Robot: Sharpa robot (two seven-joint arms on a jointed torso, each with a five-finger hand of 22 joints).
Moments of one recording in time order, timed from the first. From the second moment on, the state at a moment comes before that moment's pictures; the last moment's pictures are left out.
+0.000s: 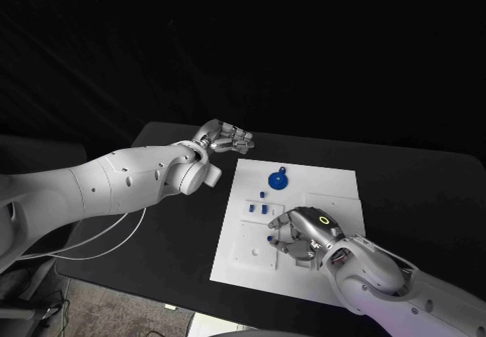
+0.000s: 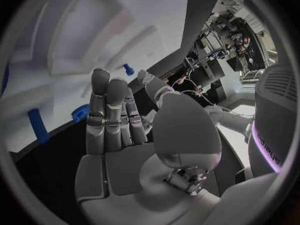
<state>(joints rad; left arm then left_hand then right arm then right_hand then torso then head) 1.28 -0.73 -0.12 1.24 -0.32 -0.39 0.30 1.37 -0.04 0.19 -0.14 0.21 1.06 0.13 0.07 0.06 1.08 0.14 0.06 0.06 1.18 0.11 0.07 0.08 0.07 1.02 0.09 0.07 0.35 0.76 -0.66 0.18 1.61 -1.83 -0.40 -0.16 1.25 -0.20 0.41 -0.12 0.16 1.11 0.11 0.07 0.06 1.16 0.08 0.06 0.06 1.42 -0.03 0.88 0.62 0.14 1.46 -0.05 0.19 1.24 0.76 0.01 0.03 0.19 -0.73</state>
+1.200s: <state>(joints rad) 1.28 -0.73 -0.12 1.22 -0.32 -0.38 0.30 1.37 -0.04 0.19 -0.14 0.21 1.06 0.13 0.07 0.06 1.08 0.14 0.06 0.06 1.18 0.11 0.07 0.08 0.07 1.02 0.09 0.07 0.35 0.87 -0.82 0.30 1.61 -1.75 -0.07 -0.19 1.38 -0.21 0.14 0.04 0.13 1.00 0.07 0.07 0.06 1.04 0.11 0.06 0.06 1.38 0.01 0.89 0.59 0.15 1.47 -0.02 0.16 1.20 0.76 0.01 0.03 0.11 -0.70</state>
